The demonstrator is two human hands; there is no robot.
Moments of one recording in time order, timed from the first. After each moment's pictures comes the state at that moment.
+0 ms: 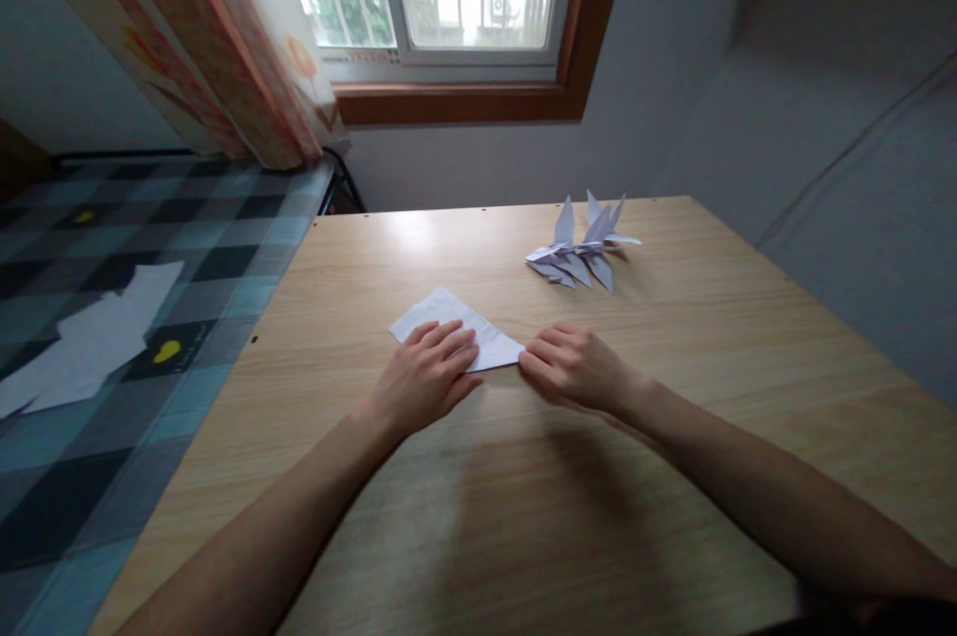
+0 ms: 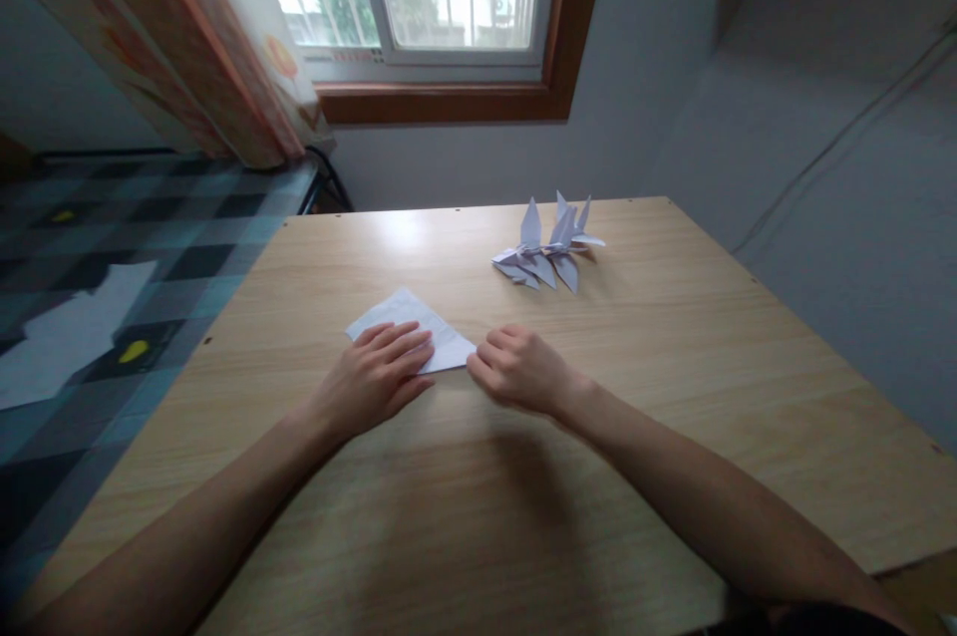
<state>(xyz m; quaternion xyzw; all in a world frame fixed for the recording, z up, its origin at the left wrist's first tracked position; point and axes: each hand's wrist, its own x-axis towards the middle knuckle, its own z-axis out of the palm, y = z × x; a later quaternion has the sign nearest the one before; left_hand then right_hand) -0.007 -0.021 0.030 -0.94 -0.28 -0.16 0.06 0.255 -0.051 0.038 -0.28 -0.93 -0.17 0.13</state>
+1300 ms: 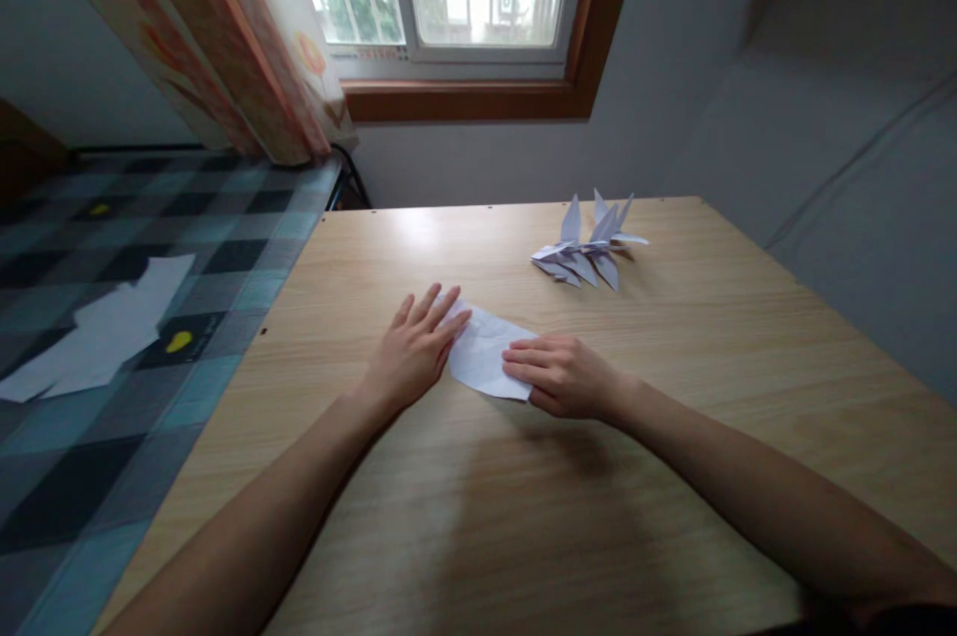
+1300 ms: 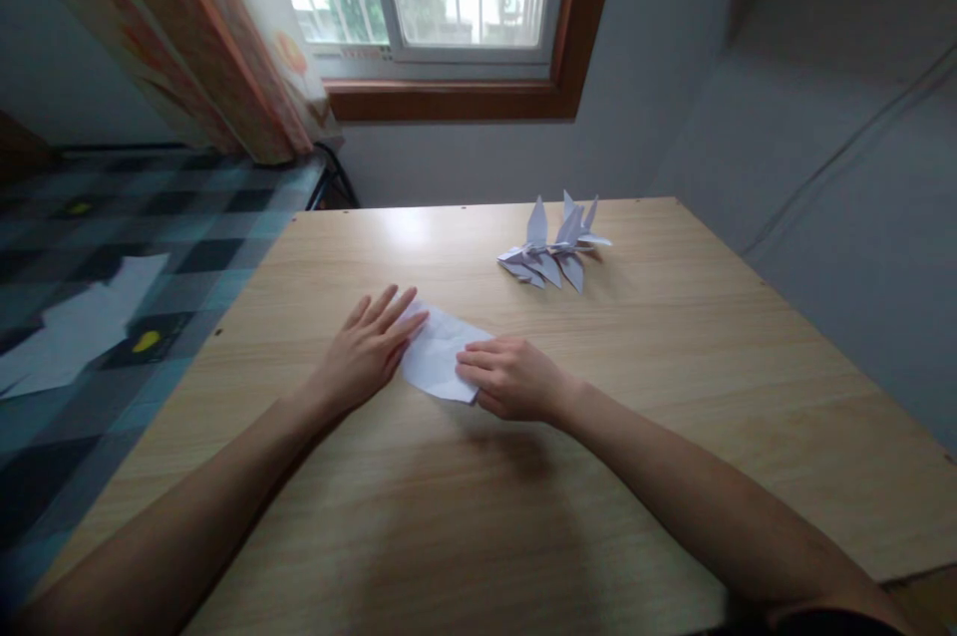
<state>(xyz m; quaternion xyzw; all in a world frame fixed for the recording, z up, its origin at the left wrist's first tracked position) -0.018 -0.002 0.023 -0.90 -0.43 -0.11 0.05 0.249 -0.047 0.008 -0.23 -0.94 -0.06 0.25</state>
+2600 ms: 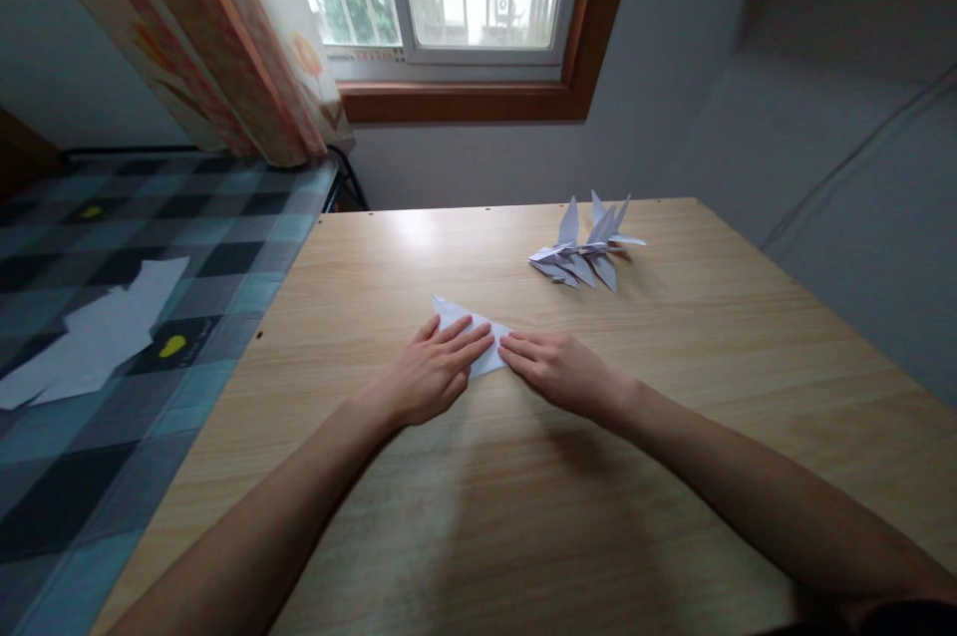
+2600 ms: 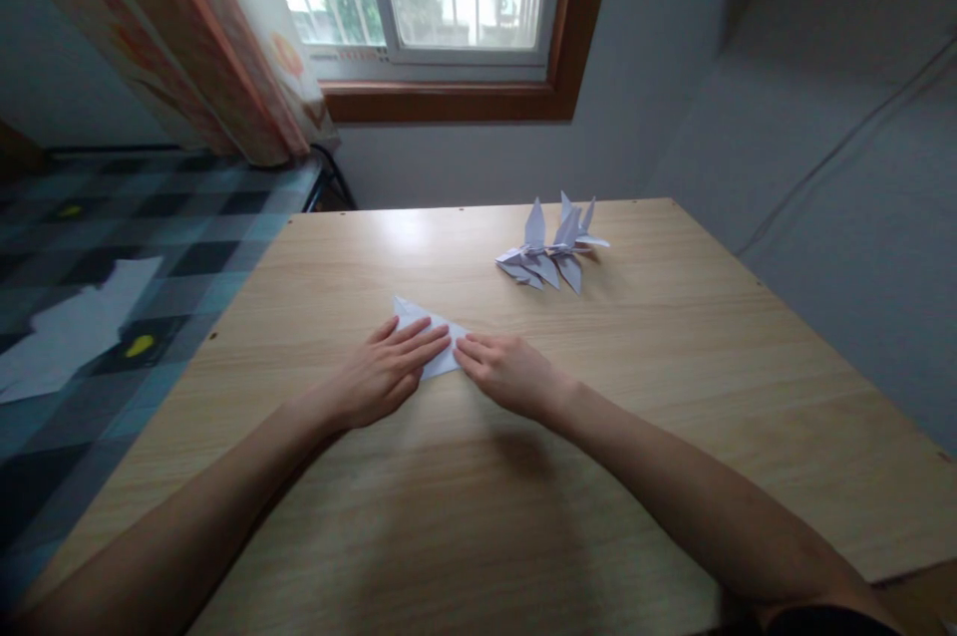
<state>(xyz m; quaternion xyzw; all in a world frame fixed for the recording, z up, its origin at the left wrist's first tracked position) -0.009 -0.011 0.025 -0.95 -0.32 0.00 -0.06 0.241 -0.045 0.022 -0.30 -0.94 -0.08 0.12</state>
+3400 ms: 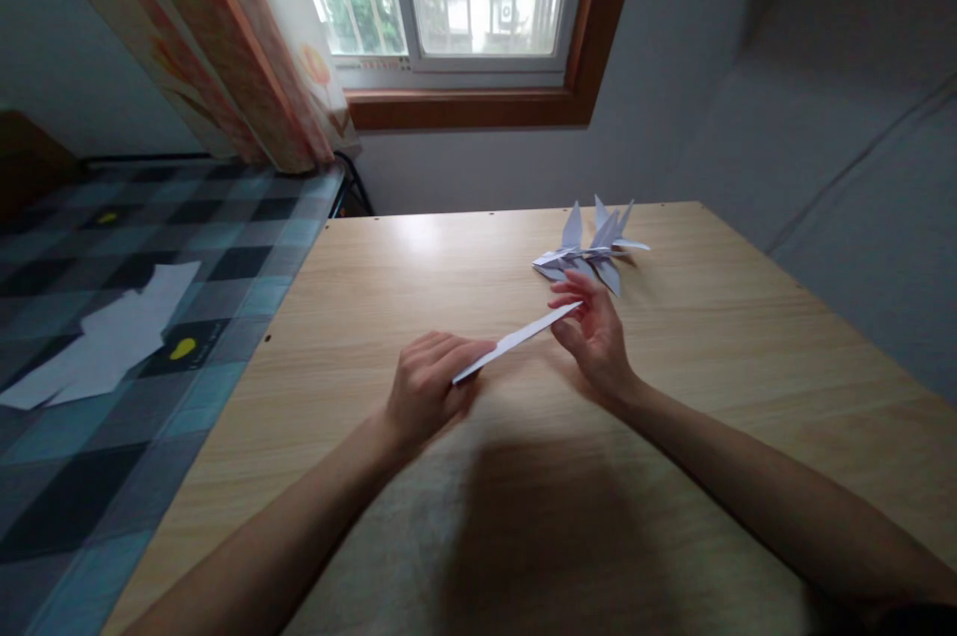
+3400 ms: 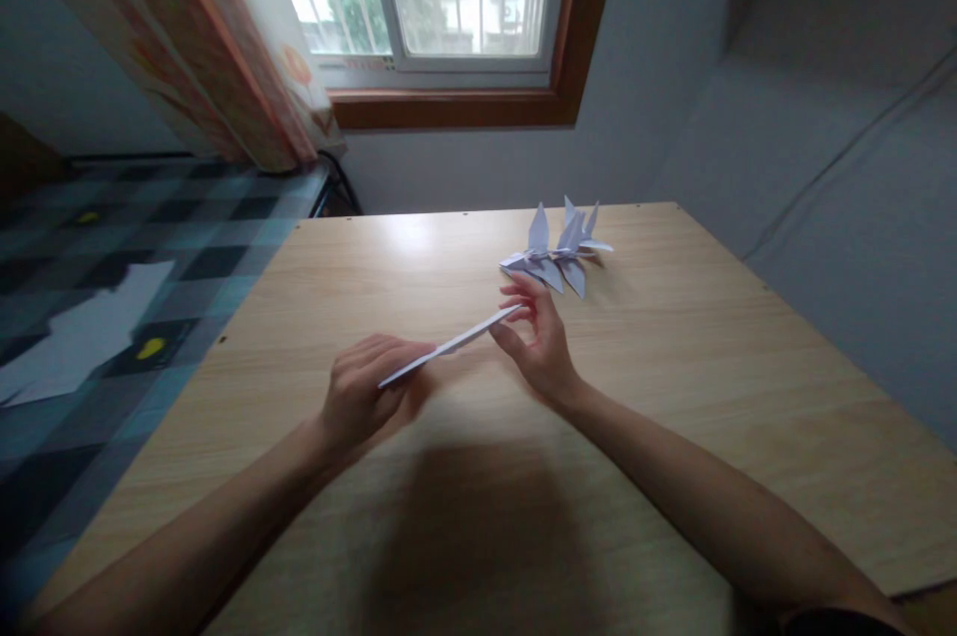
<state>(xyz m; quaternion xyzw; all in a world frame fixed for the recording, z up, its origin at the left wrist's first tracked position) 0.006 -0.037 0.048 -0.86 -0.29 -0.41 -0.10 0.246 -0.038 0.019 -0.42 -0.64 0.22 0.61</state>
